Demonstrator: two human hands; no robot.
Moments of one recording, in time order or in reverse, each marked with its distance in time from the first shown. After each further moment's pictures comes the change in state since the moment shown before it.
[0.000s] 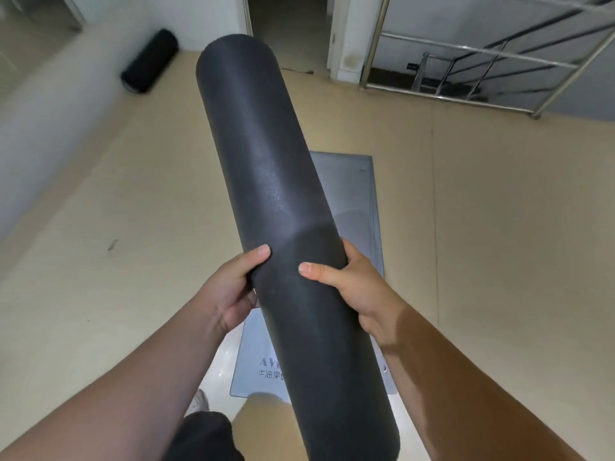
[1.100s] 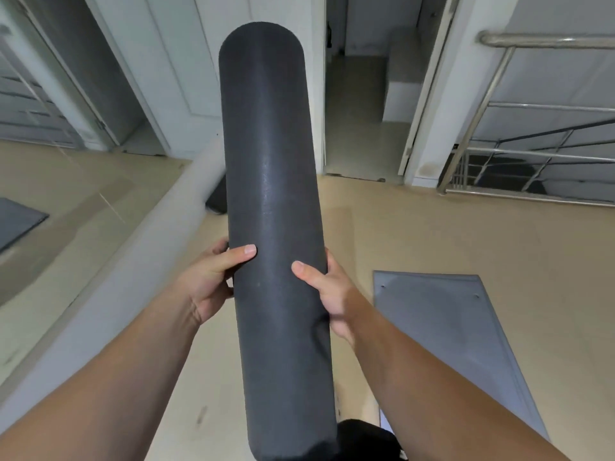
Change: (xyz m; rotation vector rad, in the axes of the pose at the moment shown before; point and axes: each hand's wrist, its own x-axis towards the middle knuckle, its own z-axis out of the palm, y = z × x) left_hand 0.233 0.607 -0.381 0.292 0.050 0.315; right_hand 0.538 -0.285 0.424 0.219 -0.175 -0.223
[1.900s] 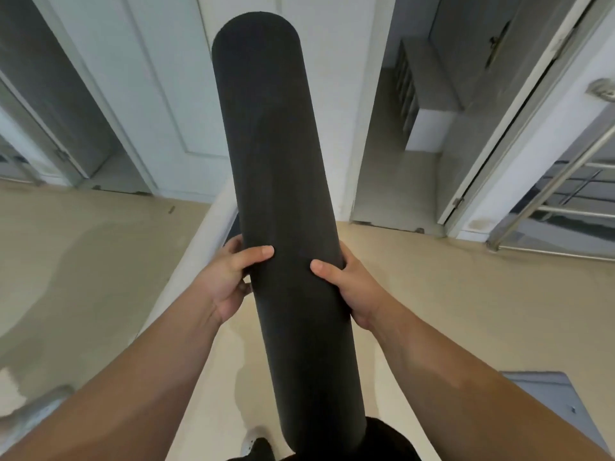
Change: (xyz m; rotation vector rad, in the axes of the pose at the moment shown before) left_hand 0.534 0.247 -0.290 -0.128 -0.006 -0.035; right_hand 0.625 -0.141 0.119 -0.228 0.105 0.012
